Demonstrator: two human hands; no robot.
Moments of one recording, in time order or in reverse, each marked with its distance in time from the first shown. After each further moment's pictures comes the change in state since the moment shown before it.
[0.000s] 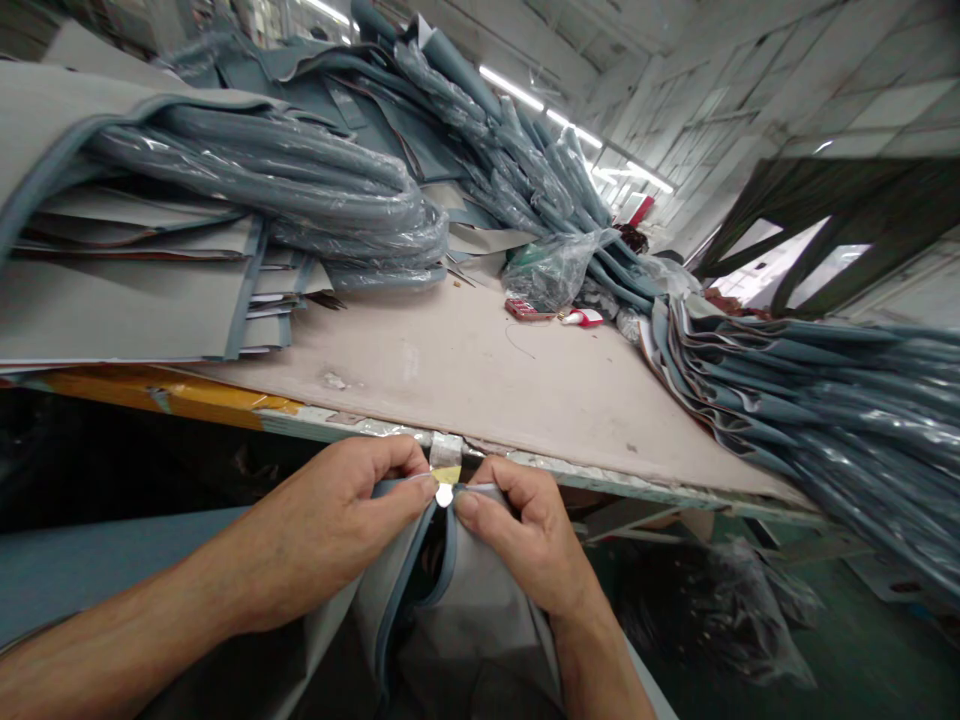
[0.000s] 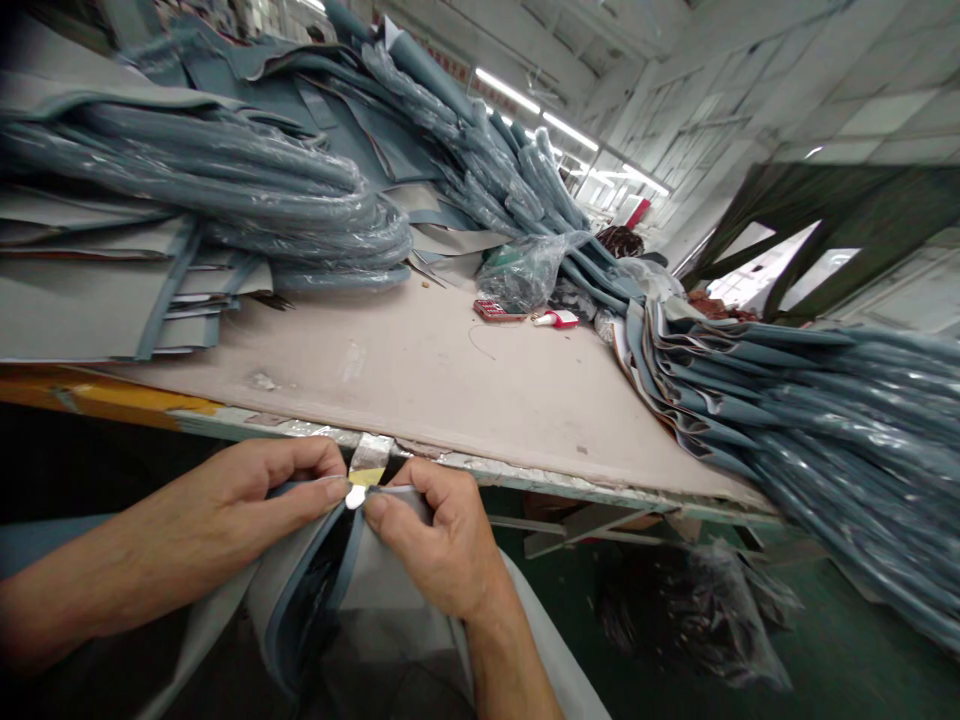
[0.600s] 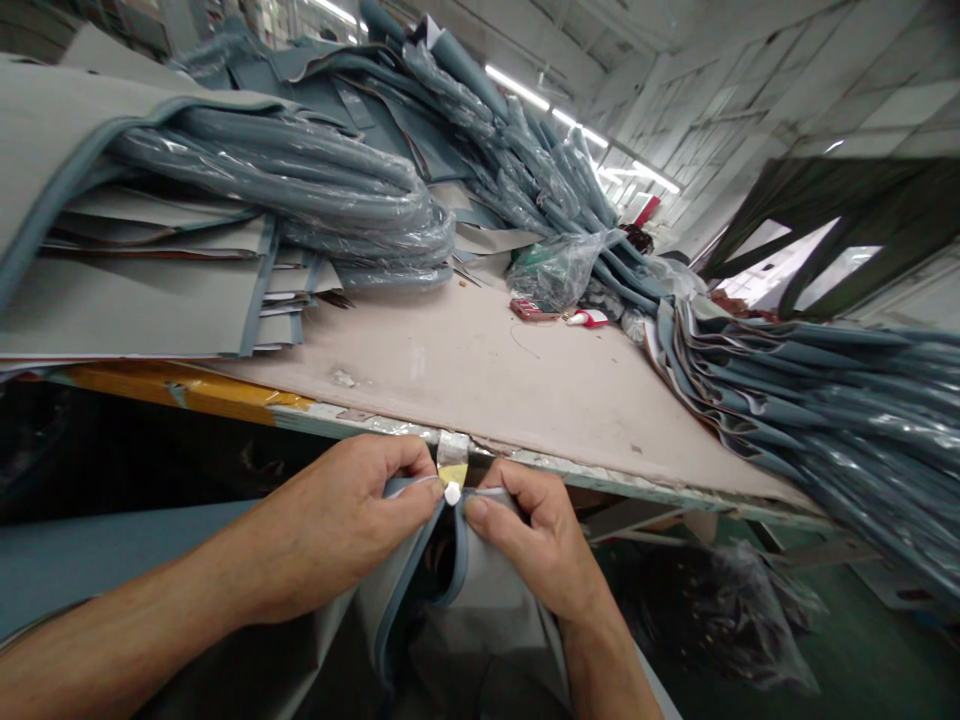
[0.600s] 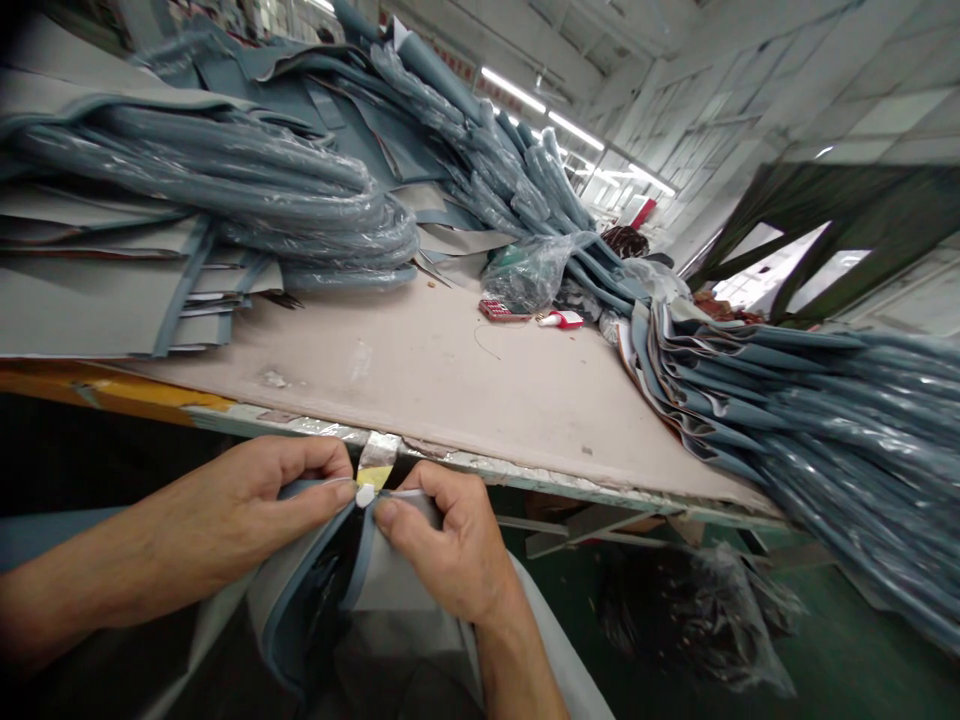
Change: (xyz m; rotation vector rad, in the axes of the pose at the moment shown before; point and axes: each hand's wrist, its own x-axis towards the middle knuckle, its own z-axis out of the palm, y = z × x) left_hand 0.000 0.001 0.000 0.077 -0.019 -0.034; right_hand -0.003 -0.003 -0.002 -0.036 -0.025 -0.005
